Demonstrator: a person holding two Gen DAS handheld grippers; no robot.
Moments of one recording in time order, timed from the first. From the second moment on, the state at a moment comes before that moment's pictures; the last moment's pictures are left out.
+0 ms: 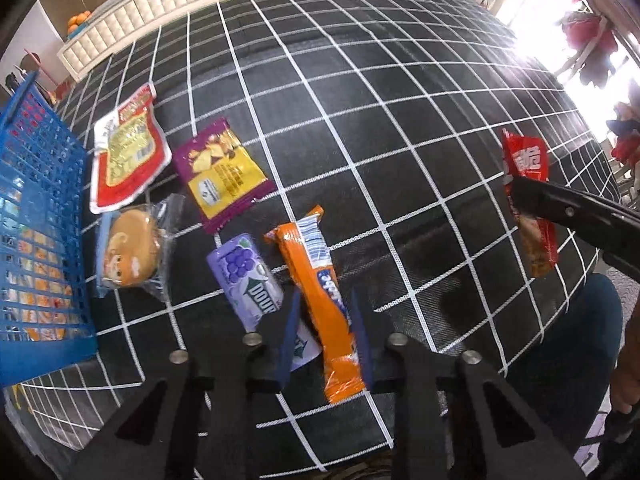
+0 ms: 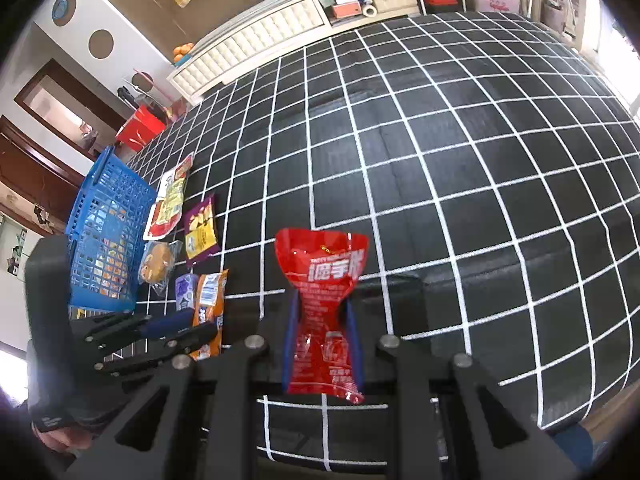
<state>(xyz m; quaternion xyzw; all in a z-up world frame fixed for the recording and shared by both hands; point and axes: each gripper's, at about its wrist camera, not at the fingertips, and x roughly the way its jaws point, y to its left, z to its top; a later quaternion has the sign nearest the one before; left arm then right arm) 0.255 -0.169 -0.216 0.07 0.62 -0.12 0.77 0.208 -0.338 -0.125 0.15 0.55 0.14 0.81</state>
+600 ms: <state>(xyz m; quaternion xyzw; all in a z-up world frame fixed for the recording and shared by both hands) 0.230 -0.137 -0.144 0.04 0.54 -0.14 0.83 0.198 -0.302 -0.064 0.11 0.52 0.14 0.83</state>
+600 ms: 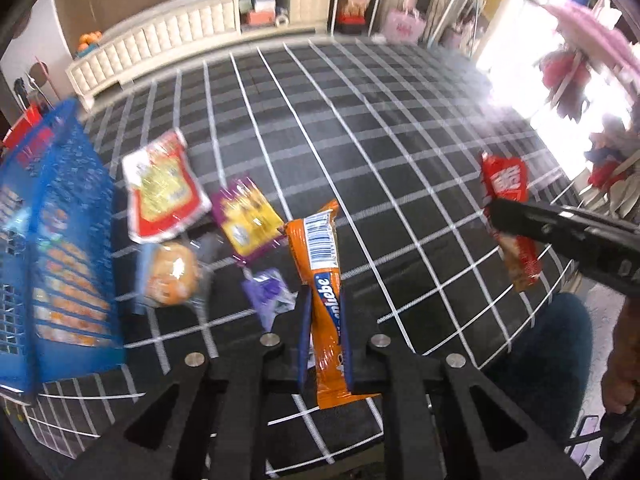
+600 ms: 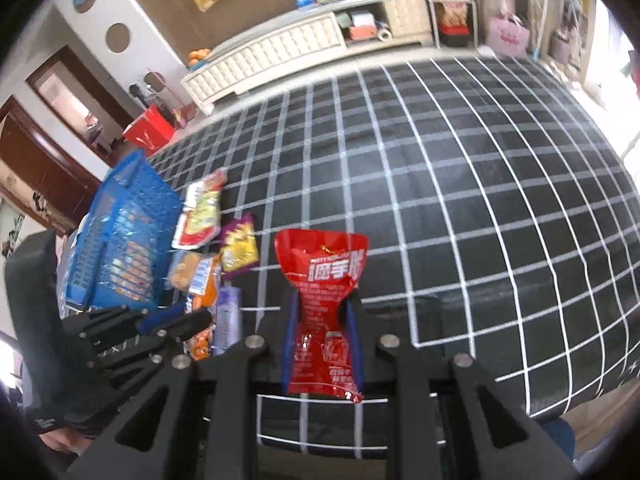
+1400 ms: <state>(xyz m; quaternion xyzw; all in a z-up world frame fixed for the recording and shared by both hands) 0.187 0.085 -0.024 -0.02 0.43 -0.03 0.90 0.199 -0.077 0.028 0.02 0.45 0.30 0.84</state>
